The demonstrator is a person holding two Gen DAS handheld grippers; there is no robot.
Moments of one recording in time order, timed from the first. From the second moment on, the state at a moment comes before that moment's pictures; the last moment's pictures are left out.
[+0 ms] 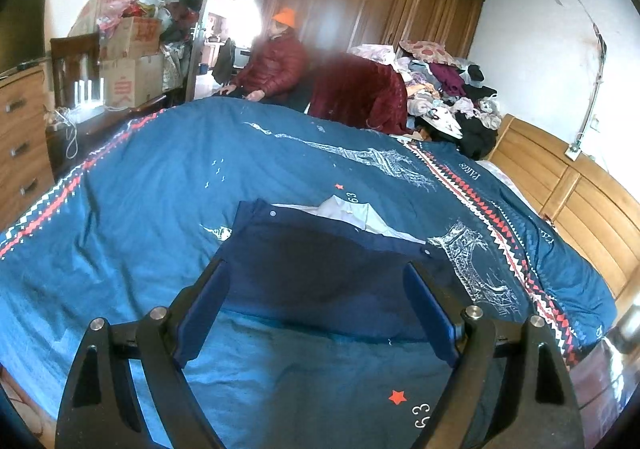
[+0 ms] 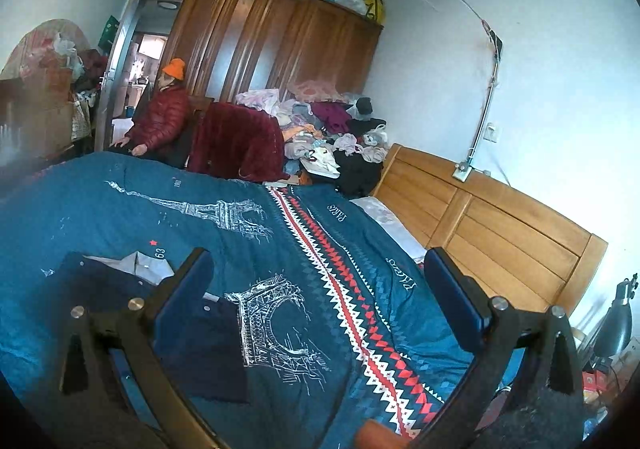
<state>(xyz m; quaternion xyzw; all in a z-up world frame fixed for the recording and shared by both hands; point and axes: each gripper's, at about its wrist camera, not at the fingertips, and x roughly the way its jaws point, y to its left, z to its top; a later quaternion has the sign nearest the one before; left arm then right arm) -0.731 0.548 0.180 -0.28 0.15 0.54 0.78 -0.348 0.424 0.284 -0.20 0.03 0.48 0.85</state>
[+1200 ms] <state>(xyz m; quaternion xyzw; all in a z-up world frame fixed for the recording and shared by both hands) -0.789 0.689 -0.049 -0.55 0.12 0.49 0.66 -0.378 0.503 -0.096 -0.37 0.36 0.63 0.58</state>
